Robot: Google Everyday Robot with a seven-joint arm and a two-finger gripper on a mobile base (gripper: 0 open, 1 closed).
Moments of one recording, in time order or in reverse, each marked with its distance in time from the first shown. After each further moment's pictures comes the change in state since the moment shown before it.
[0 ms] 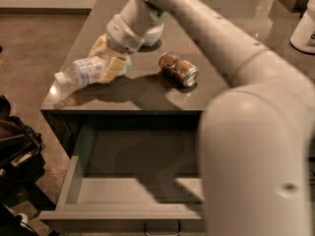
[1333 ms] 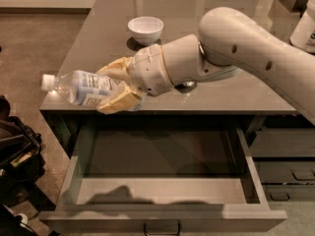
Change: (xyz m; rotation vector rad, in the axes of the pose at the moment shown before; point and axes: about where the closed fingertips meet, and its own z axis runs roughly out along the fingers) arm -0.089 0.133 -0.041 0.327 -0.290 0.201
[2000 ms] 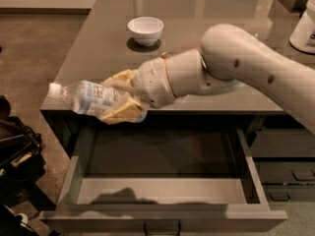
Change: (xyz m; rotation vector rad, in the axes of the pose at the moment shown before) arm 0.019 0.016 0.002 0.000 -0.004 0.073
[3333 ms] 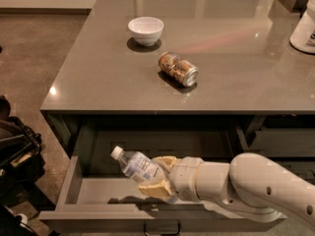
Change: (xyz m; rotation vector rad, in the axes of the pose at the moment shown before) arm 0.188 0.121 -0.011 0.372 0.159 0.487
